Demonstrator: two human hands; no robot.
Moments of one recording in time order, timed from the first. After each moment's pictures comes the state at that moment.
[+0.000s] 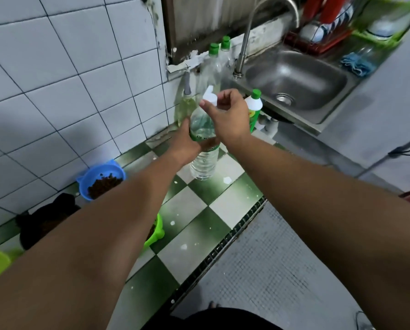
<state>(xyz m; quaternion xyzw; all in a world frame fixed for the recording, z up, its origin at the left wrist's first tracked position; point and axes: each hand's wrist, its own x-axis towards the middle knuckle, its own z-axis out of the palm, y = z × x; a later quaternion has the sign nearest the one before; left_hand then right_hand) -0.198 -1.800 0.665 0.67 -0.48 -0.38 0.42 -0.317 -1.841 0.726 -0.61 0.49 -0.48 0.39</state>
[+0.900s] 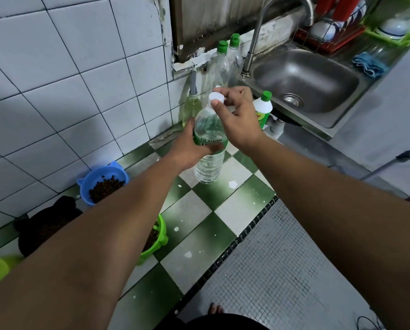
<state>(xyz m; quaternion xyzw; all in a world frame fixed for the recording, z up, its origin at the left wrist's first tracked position) -0.181 -1.808 0.657 0.65 -0.50 -0.39 0.42 -0.320 -1.857 0.729 -0.73 0.40 -0.43 0.35</state>
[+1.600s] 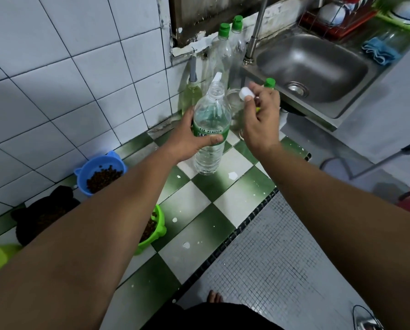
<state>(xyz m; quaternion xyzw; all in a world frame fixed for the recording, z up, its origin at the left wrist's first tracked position) -0.178 -1.806 0.652 0.64 -0.51 -0.40 0.41 -0.356 -1.859 0.693 -0.68 0.46 -0.50 0.27</state>
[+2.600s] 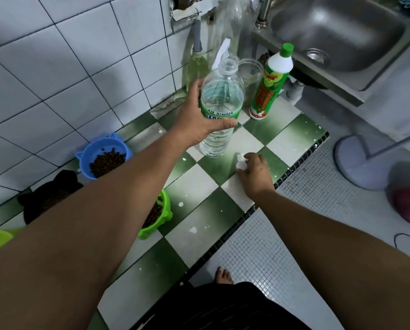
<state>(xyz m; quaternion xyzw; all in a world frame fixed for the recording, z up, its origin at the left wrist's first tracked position) -0.188 -1.807 0.643 0.62 -0.51 -0.38 0.46 -0.399 -1.795 0.522 -0.70 0.61 -0.17 0.33</state>
